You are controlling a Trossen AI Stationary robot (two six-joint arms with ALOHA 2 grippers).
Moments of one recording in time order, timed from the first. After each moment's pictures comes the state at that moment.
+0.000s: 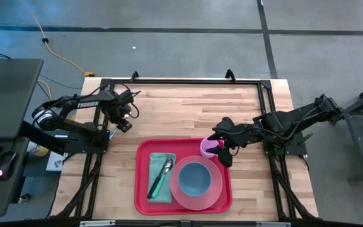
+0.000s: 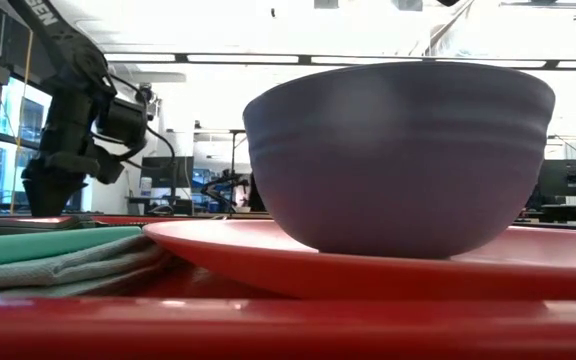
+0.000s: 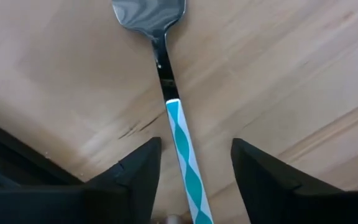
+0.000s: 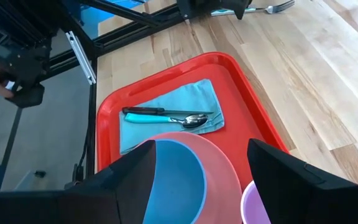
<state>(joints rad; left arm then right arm) 0.78 1.32 0.54 -0.88 0.04 -0.07 0.34 1.28 1.26 -0.62 0.22 0.60</state>
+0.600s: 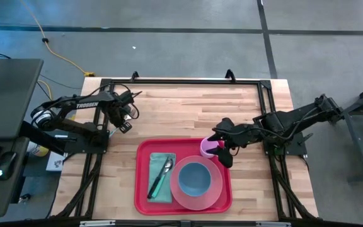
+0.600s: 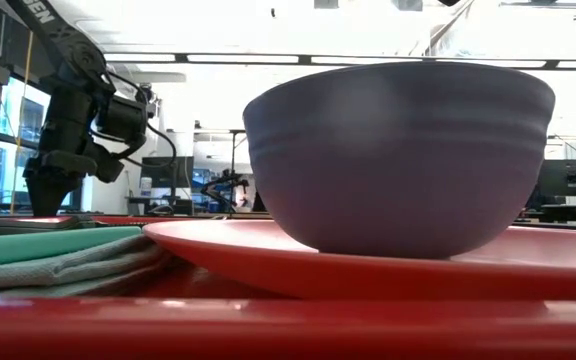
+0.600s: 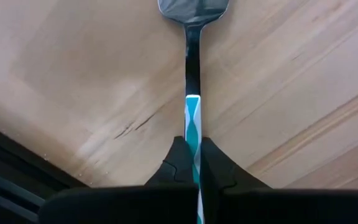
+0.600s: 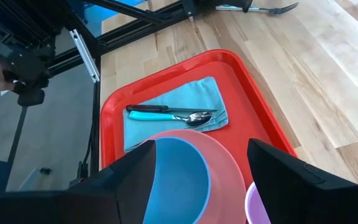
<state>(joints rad) 0.75 1.32 0.52 -0.88 0.03 -0.06 0.34 1.28 1.26 -0.62 0.21 0.61</state>
